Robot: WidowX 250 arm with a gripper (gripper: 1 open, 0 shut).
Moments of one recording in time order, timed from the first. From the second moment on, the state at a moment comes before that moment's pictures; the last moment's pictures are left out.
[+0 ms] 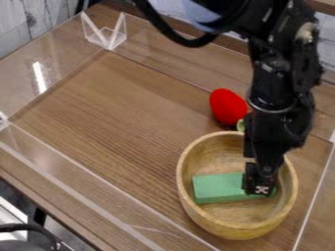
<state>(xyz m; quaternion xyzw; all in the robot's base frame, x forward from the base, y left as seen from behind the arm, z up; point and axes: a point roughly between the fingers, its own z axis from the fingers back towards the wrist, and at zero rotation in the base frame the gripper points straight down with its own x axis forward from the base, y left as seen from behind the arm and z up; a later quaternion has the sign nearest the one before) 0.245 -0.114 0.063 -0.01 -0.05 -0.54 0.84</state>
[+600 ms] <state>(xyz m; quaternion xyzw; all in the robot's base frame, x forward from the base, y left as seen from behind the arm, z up) 0.260 -0.114 0.059 -0.01 -0.05 -0.56 0.83</state>
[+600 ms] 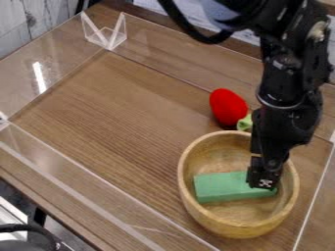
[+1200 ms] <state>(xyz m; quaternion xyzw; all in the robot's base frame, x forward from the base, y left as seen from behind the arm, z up) 0.257 -0.120 0.056 -0.01 -0.04 -0.59 0.80</state>
